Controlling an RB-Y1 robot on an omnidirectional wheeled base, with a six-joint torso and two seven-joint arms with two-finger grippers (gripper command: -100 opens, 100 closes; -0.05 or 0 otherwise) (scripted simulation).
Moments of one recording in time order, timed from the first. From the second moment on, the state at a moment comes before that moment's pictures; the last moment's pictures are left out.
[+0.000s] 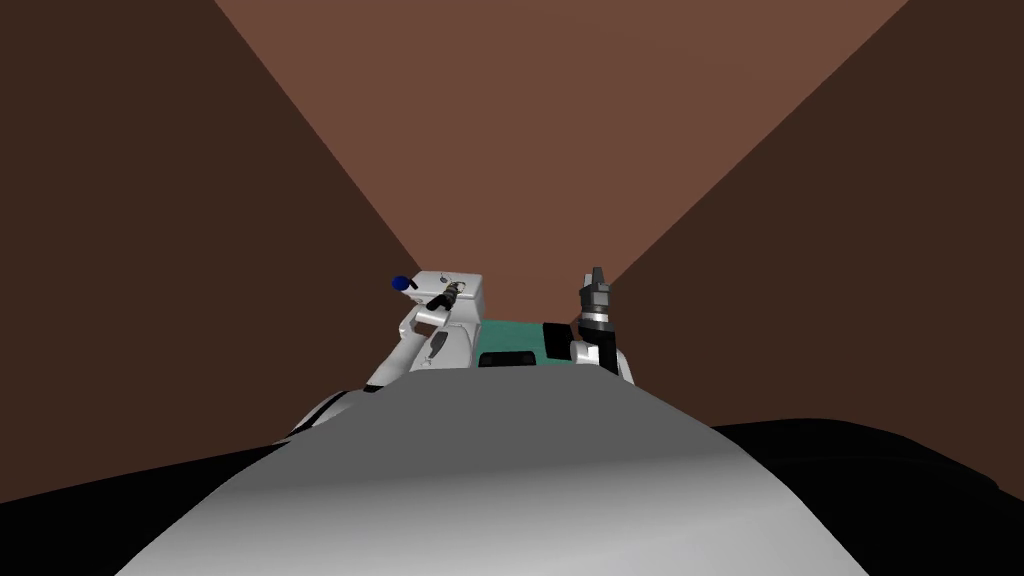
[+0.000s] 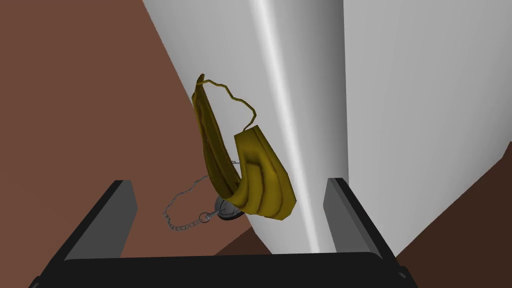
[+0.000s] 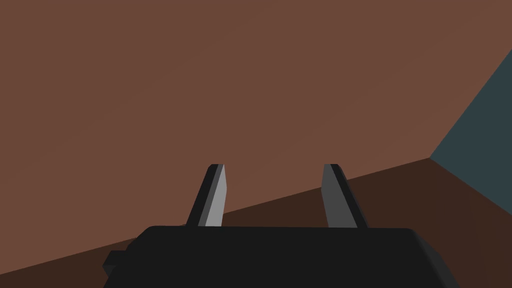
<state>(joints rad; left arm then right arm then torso) -0.07 0.42 -0.11 -1.57 -0.01 0.58 0.11 0.53 0.02 -0.04 -2.26 0.12 -0.35 0.03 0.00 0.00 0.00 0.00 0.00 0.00</state>
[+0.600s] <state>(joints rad) -0.08 0.43 -0.11 -1.53 -0.01 0.58 0.09 0.53 0.02 -0.04 -2.26 0.12 -0.35 0.03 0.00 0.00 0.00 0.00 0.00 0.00</state>
